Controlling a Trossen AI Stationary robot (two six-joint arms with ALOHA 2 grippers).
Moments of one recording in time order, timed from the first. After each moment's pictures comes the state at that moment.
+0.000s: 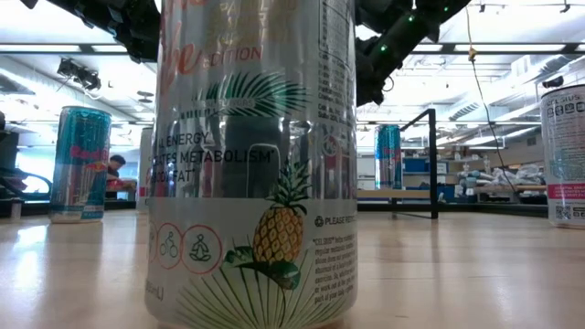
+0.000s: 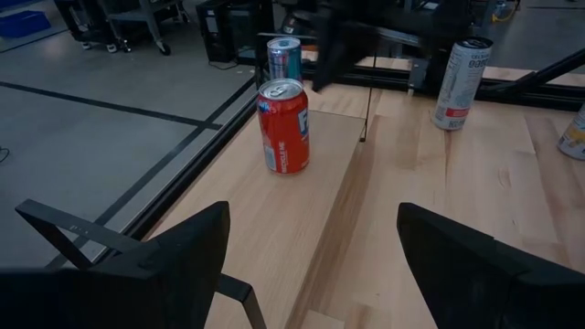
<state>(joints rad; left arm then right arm) 0.11 0.66 0.64 -0.30 -0.30 -0.04 -0.31 1.48 1.13 -0.37 0.06 0.03</state>
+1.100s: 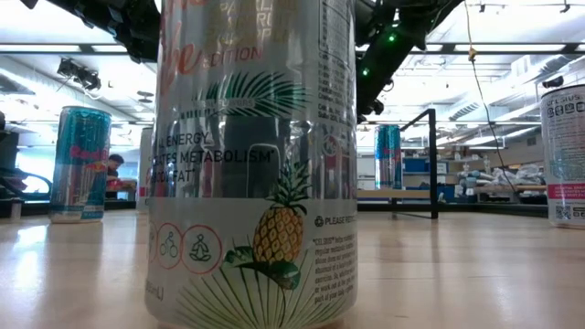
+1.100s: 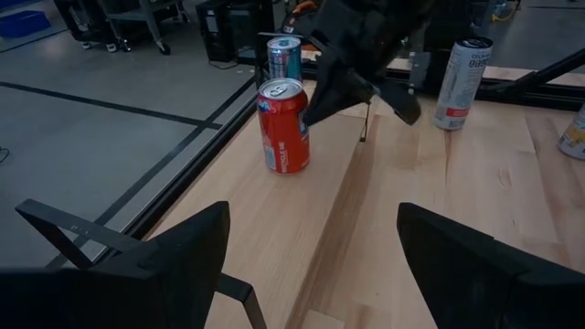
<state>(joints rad) 0.11 0.66 0.64 -0.30 -0.30 -0.04 -0.19 1.64 1.13 -0.30 0.45 0.16</state>
